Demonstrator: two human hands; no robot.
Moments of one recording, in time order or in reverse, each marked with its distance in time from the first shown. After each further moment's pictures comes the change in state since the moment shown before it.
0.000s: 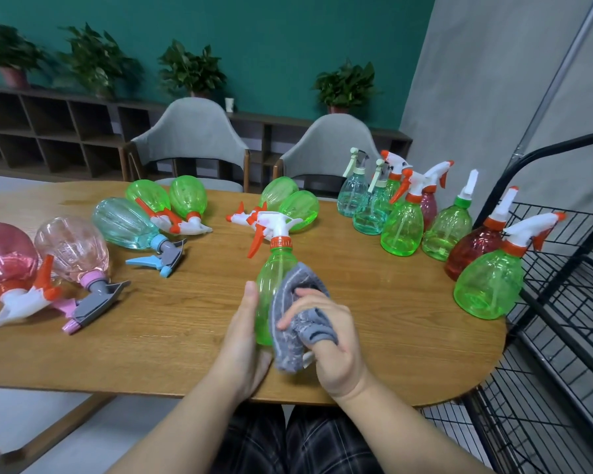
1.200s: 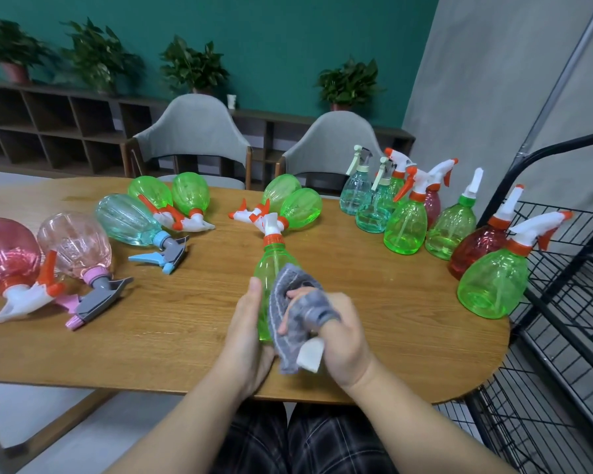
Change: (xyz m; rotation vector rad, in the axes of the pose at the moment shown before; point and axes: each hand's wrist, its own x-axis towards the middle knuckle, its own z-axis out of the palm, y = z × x) left_hand -0.001 0.001 0.000 -0.030 0.020 -0.006; right_hand 0.012 -0.019 -0.002 0.224 -0.072 0.204
